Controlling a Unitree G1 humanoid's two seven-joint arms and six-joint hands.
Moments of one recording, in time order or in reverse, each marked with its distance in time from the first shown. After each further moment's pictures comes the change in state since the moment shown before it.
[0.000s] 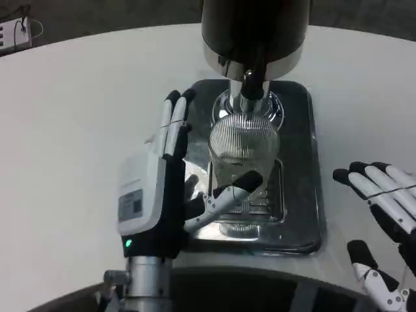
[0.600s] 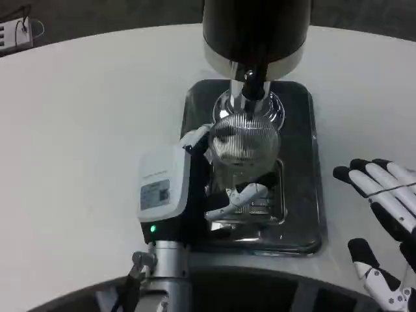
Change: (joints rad) left arm -0.207 -0.046 -0.050 0.340 0.078 0.046 0.113; right arm 0.009 0.000 -0.009 -0.021 -0.003 0.003 0.000
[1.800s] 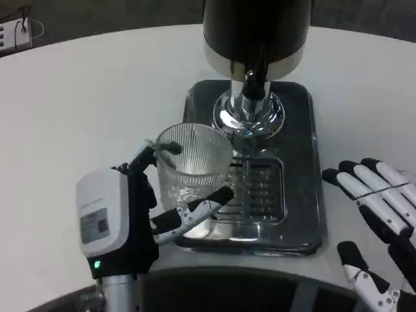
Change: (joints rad) left arm 0.315 -0.004 0.193 -0.409 0.054 -0.014 -0.089; right arm -0.010 0.010 0.026 -0.013 -0.040 0.002 0.002
